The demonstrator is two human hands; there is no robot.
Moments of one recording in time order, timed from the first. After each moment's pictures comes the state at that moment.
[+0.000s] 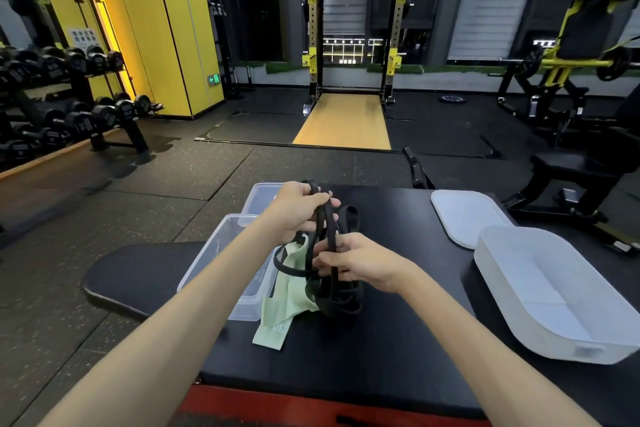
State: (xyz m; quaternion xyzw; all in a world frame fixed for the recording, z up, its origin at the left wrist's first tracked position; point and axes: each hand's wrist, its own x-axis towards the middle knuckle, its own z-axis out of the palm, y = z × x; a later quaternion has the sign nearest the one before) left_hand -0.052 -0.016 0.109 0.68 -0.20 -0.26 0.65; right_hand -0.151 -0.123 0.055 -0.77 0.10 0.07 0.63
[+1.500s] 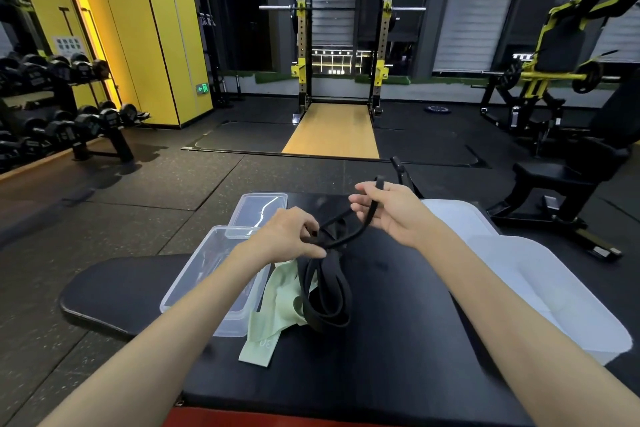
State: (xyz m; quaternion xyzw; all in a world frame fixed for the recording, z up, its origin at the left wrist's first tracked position) left_hand -0.041 -0.007 0.093 0.87 -0.41 -0.10 0.25; right_hand -0.143 -0.186 0.118 -0.59 0.17 -0.15 0.78
